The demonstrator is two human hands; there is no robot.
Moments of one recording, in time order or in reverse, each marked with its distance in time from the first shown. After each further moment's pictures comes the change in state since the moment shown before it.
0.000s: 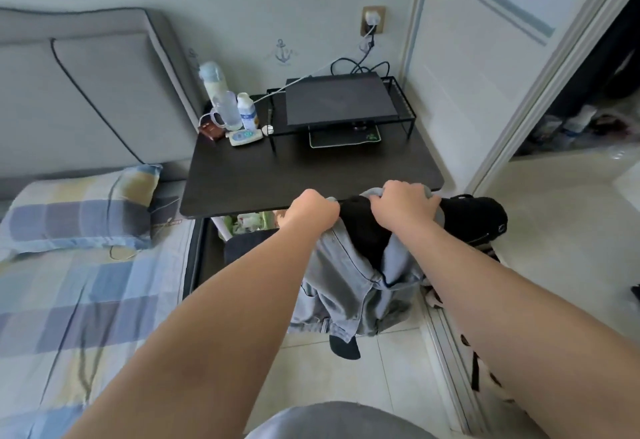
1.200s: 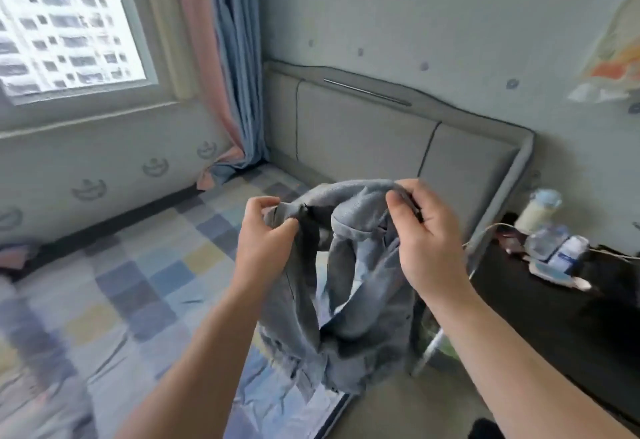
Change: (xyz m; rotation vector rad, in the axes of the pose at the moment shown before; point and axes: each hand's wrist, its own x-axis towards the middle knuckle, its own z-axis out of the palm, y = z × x) left_hand -0.165 -0.503 -0.379 -0.887 1.067 -0.069; right_hand -0.347 -0.487 0.008 1.184 -0.227 -1.368
